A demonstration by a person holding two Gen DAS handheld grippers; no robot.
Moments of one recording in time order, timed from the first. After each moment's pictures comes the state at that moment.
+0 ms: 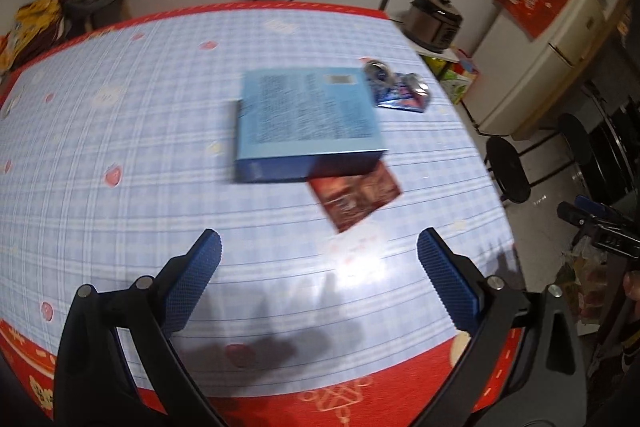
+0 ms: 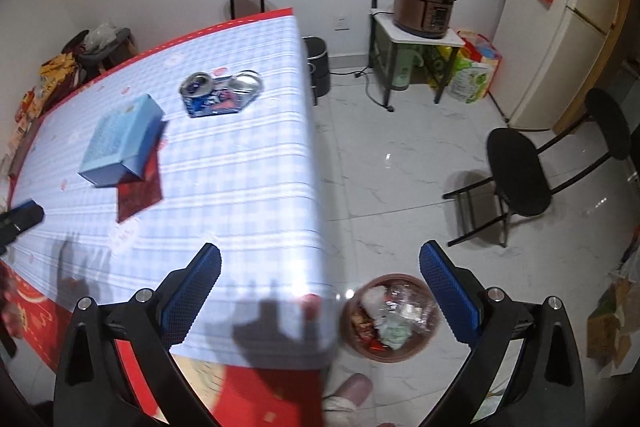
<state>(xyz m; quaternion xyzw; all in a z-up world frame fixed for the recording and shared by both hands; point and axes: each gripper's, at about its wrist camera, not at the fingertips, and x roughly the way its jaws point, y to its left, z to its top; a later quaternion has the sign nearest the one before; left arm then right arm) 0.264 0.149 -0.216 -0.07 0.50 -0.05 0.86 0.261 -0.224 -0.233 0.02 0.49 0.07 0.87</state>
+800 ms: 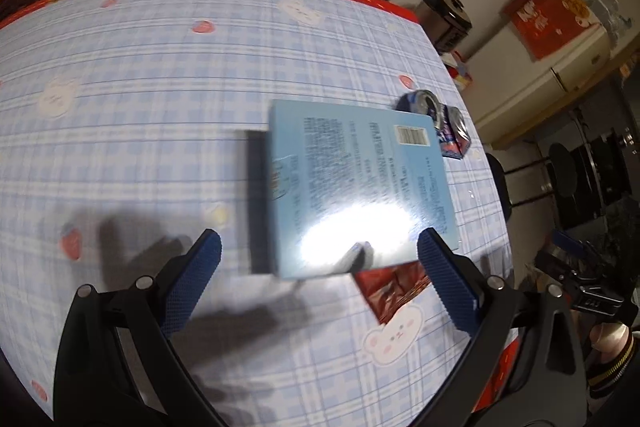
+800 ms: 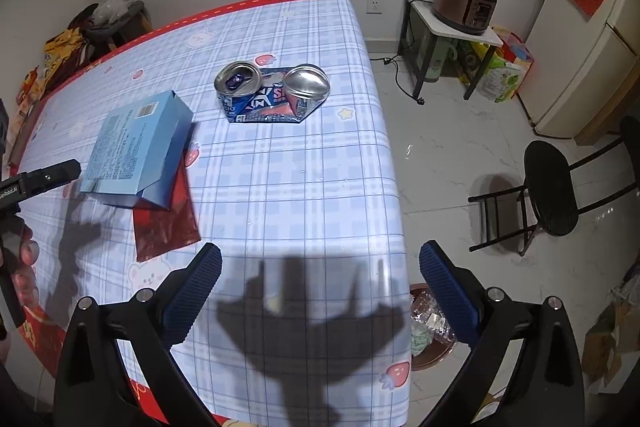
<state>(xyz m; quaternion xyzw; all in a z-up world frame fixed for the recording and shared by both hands) 0.381 0.196 -0.261 -0.15 0.54 -0.10 0.82 0.329 -0.152 -0.249 -0.01 0.53 0.09 0.85</state>
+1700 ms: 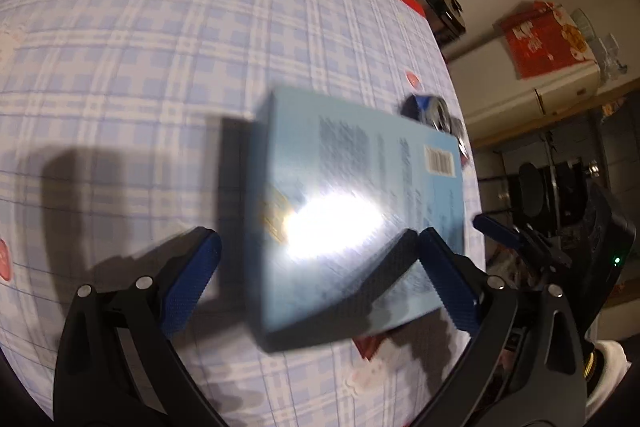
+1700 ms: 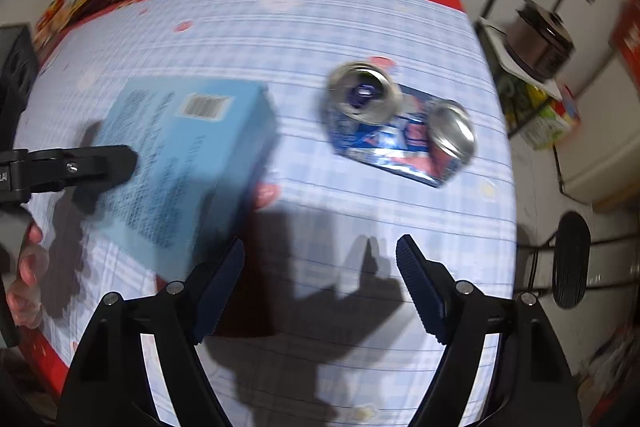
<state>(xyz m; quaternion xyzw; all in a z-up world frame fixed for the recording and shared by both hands) 0.416 0.206 -0.314 -0.24 0.57 -0.14 0.77 0.384 -0.023 -0.287 -0.12 0.54 0.18 0.82</state>
